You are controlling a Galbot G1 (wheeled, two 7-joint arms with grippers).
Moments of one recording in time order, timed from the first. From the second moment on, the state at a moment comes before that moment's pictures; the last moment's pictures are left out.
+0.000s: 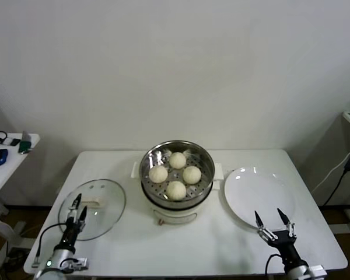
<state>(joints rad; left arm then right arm) 1.38 -1.17 -0.59 -1.43 1.25 -0.05 -0.43 -1.66 1.15 0.61 1.81 0.45 0.26 -0.12</state>
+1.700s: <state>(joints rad) 1.35 -1.02 -0.56 -1.76 1.01 0.23 -0.19 -1.68 1.19 0.63 1.84 0.35 0.23 -0.08</state>
